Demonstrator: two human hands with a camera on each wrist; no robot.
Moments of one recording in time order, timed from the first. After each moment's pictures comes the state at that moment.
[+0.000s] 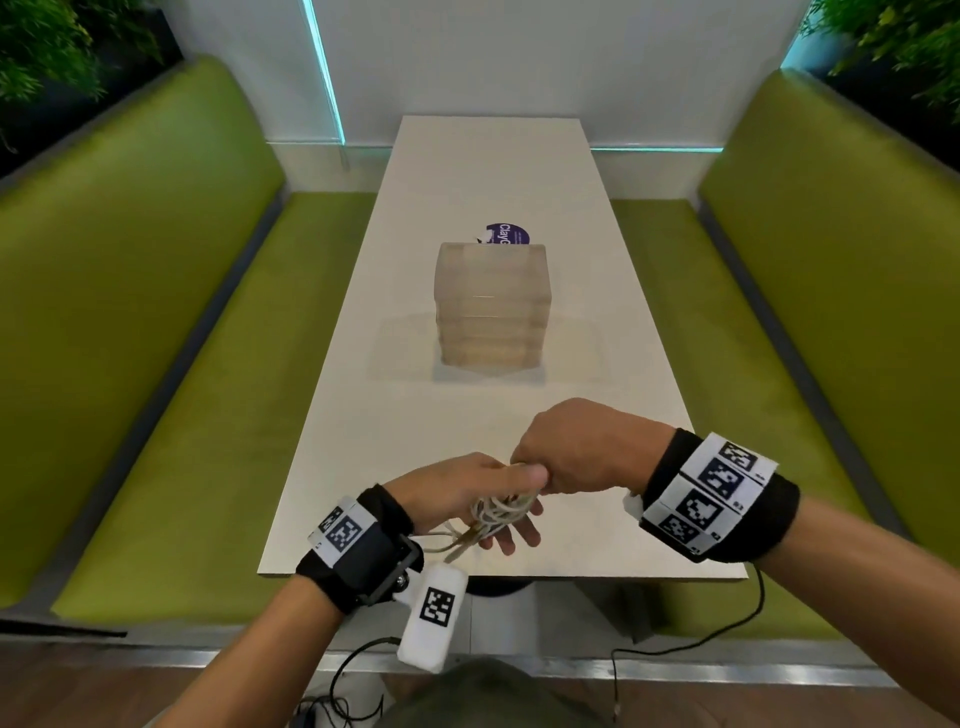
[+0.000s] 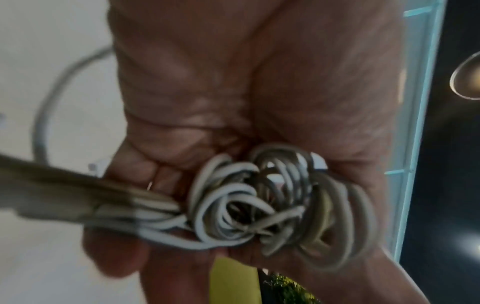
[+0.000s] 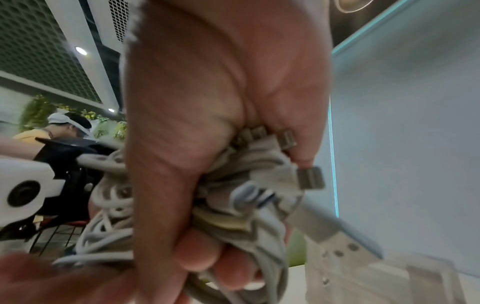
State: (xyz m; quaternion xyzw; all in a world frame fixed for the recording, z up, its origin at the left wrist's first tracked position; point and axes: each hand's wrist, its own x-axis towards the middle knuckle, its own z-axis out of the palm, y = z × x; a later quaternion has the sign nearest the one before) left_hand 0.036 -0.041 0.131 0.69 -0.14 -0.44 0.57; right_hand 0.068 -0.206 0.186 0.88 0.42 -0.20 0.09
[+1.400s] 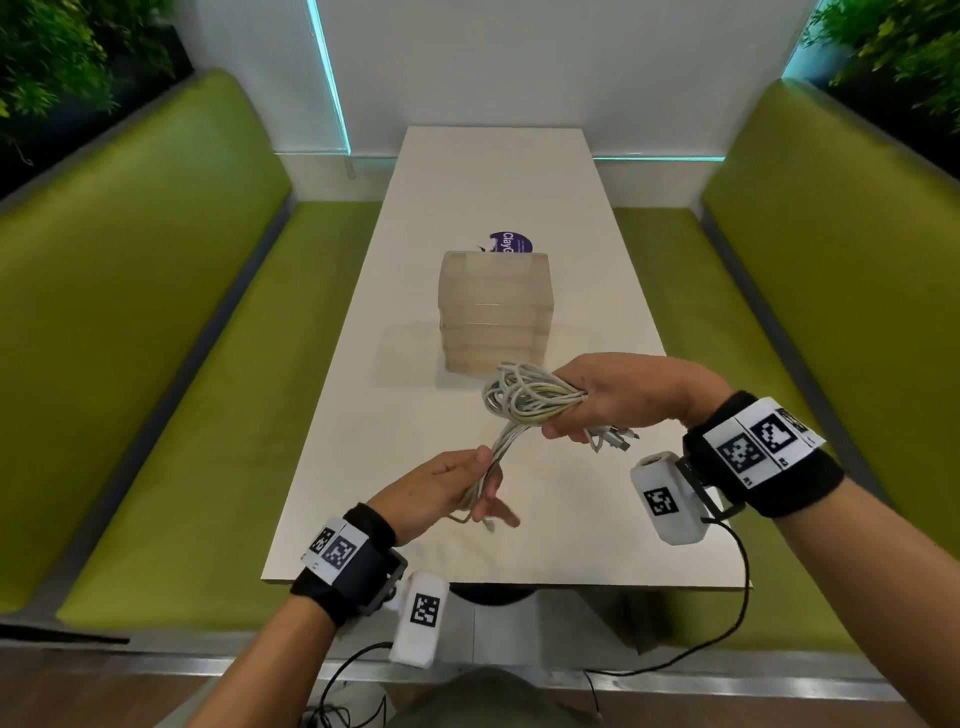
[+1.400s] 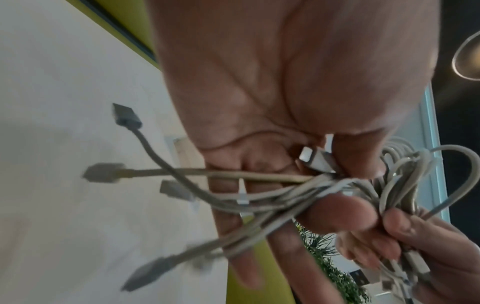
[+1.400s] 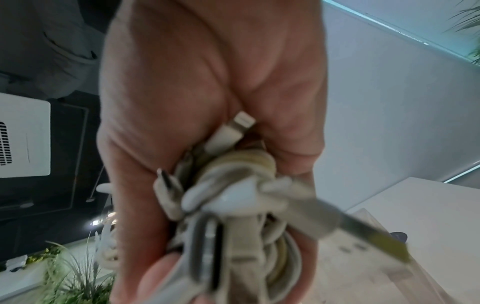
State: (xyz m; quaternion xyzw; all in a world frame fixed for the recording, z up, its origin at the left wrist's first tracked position) left_hand 0.028 -0.024 0.110 0.68 -0.10 -0.29 0.67; right_hand 0.105 -0.244 0.215 0.87 0.31 -0.29 -0.25
